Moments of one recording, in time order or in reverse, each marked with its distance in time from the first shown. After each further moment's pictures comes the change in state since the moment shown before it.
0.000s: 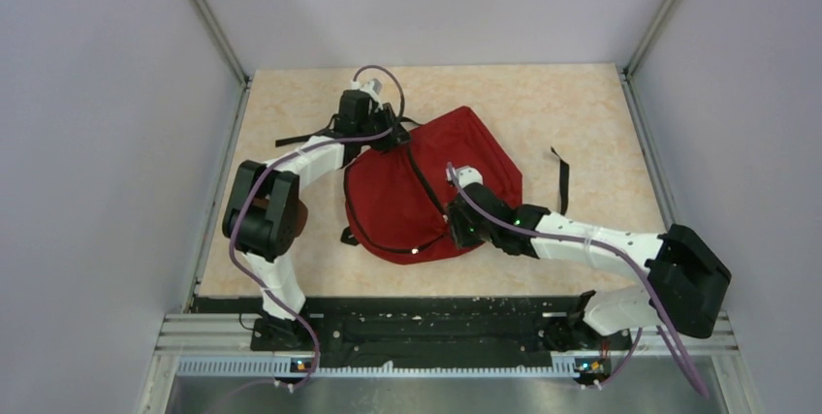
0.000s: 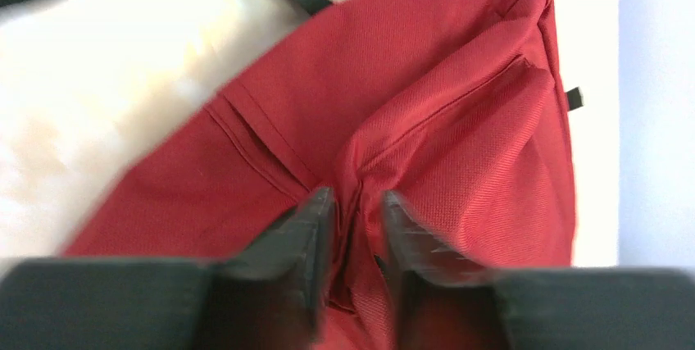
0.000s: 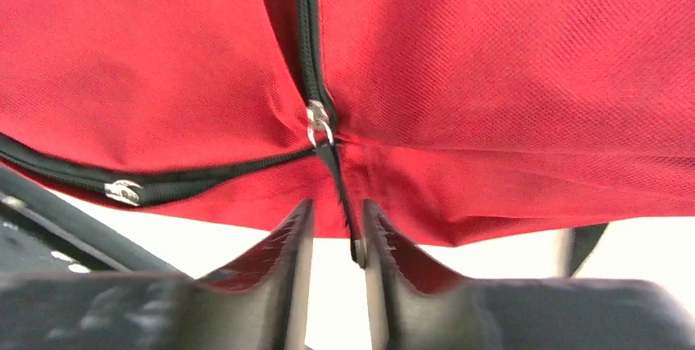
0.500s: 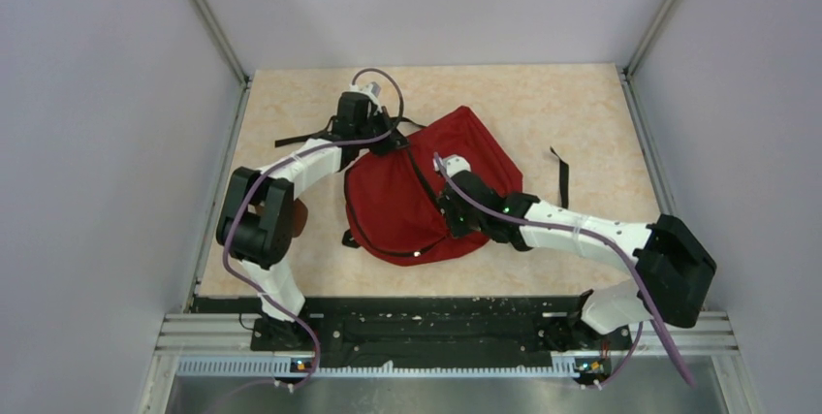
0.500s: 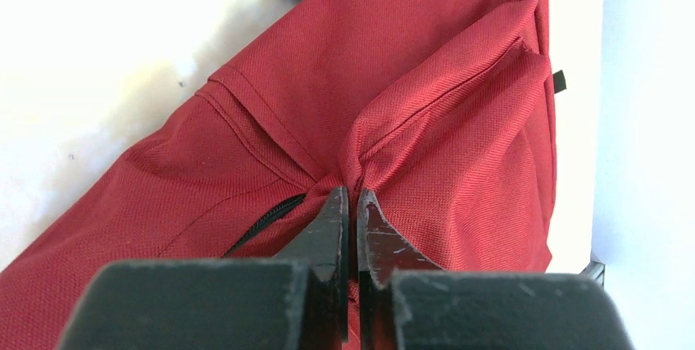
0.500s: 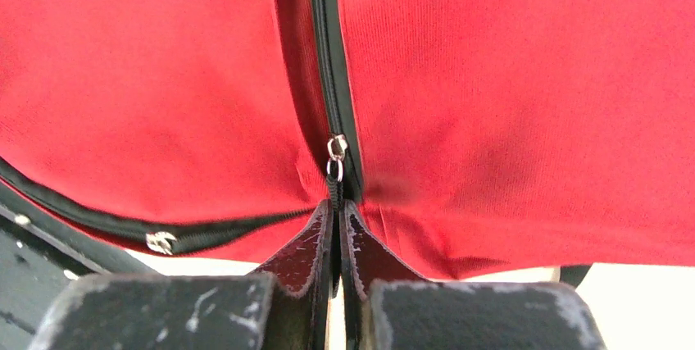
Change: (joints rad) left arm -0.009 -0.065 -0.036 -0.029 -0.005 -0.033; right arm -0.003 0.089 0.153 -0.058 0.011 -0.076
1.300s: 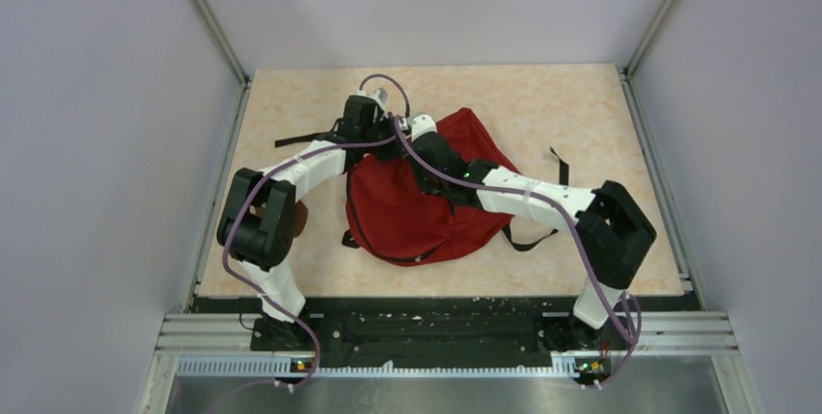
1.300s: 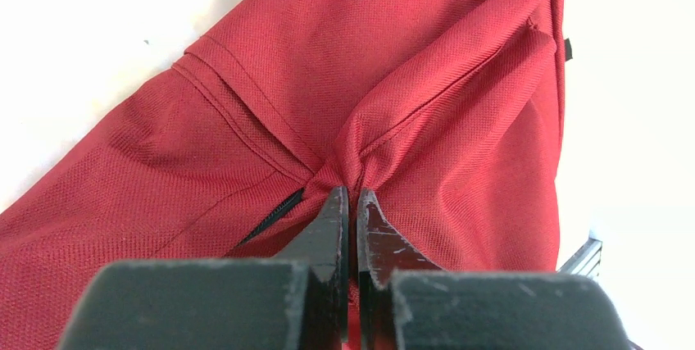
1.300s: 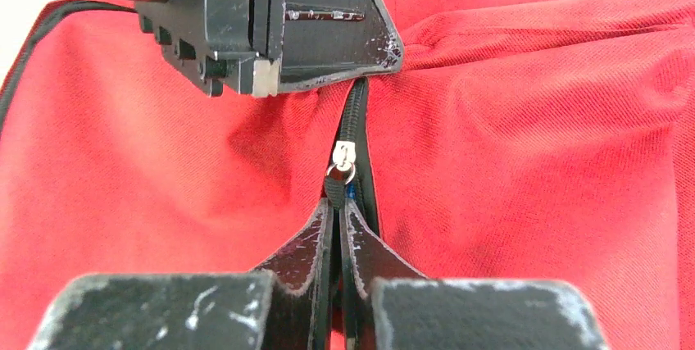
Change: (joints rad) left arm -0.033 0.006 0.005 -0.055 0.003 0.000; right arm -0.046 0.335 0.348 0.156 0.129 -0.170
